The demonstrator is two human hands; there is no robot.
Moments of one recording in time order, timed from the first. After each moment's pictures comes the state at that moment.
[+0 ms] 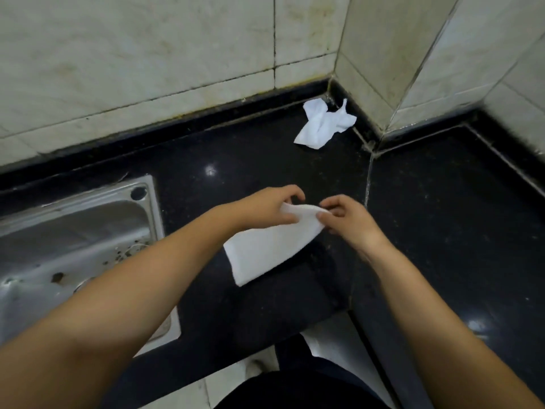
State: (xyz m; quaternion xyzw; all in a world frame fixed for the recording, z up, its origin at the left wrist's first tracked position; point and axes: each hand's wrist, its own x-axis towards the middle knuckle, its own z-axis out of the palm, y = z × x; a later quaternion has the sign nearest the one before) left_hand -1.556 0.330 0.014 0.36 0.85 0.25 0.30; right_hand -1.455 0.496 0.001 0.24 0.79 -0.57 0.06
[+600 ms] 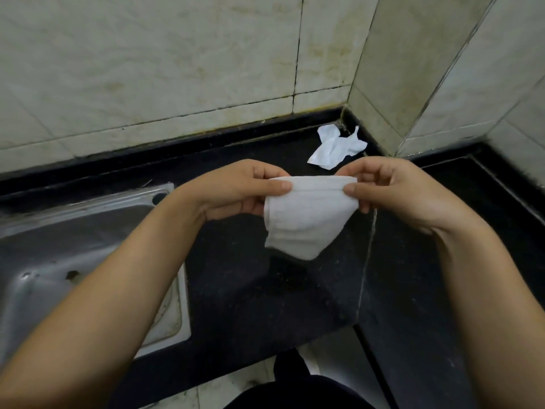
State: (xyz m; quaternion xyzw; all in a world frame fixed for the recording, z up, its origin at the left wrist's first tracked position) left_hand -1.532 0.270 0.124 0.21 0.65 0.59 0.42; right_hand -1.453 0.504 0.133 -0.01 0.80 -0.59 0.09
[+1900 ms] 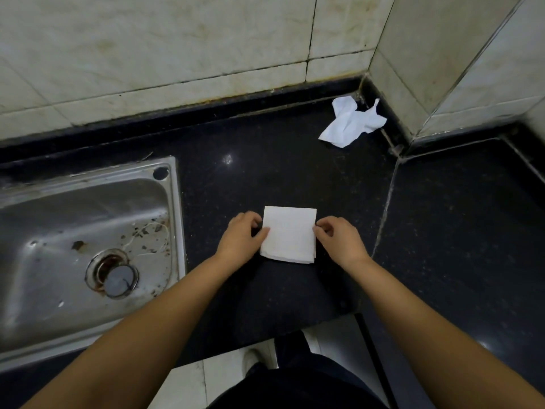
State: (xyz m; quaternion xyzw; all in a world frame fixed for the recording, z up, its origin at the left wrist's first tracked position) left_hand -1.506 0.263 -0.076 0.05 0.93 0.33 0.16; right_hand -1.461 0.473 -0.064 0.17 0.91 -0.36 0.10
